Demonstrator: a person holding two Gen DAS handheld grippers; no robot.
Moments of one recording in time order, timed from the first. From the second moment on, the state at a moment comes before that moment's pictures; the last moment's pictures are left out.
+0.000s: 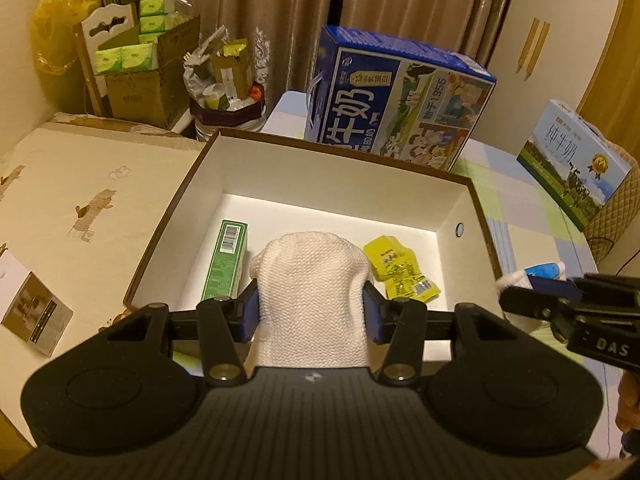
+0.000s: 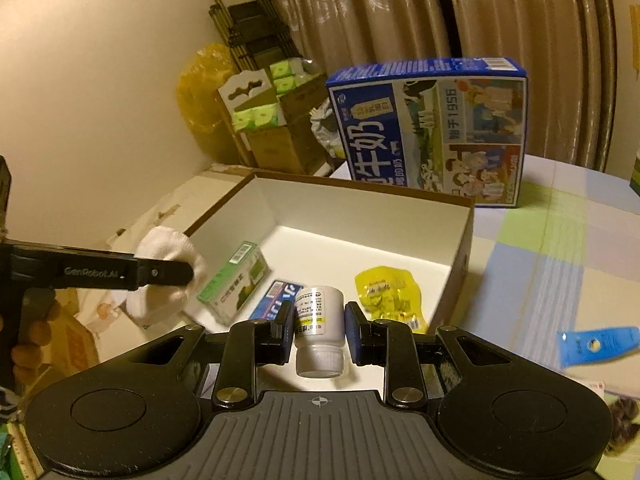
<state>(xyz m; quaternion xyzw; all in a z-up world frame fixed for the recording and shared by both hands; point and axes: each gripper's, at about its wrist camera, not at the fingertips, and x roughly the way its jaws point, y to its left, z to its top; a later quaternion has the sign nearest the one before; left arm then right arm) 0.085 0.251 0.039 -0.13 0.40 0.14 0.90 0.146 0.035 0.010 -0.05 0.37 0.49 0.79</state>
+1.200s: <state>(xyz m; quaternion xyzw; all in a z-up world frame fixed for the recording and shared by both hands) 0.253 0.332 -0.058 -0.06 0.49 0.09 0.86 0.266 0.168 -0.071 -0.02 0.48 0.41 0.77</state>
